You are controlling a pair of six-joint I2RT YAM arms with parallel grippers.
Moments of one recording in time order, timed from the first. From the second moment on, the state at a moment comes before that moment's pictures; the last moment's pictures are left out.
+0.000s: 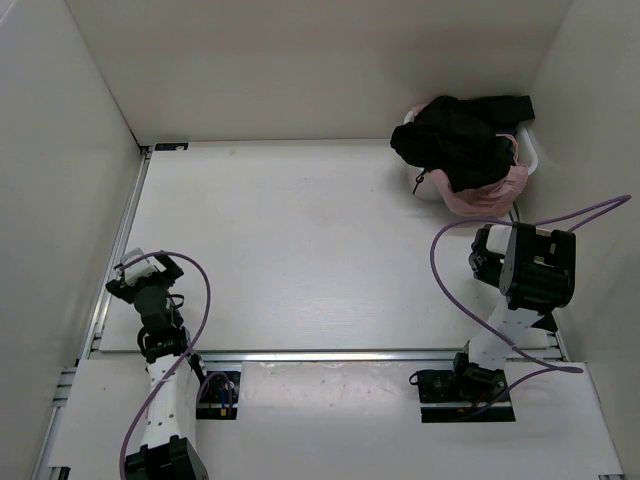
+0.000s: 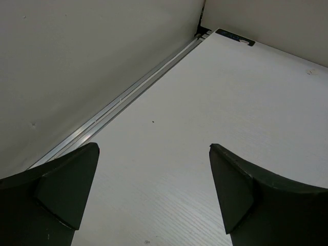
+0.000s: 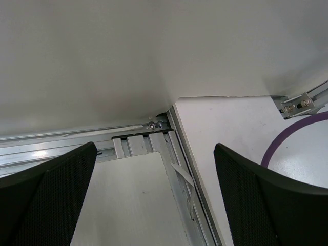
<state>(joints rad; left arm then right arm) 0.29 0.48 0.04 0.45 -0.31 -0.08 -0.21 1.83 0.89 -1.40 1.36 1.94</state>
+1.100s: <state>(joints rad) 0.26 0.69 0.62 -0.32 0.62 0.53 0.07 1.86 2.23 -0.79 0.36 0.15</state>
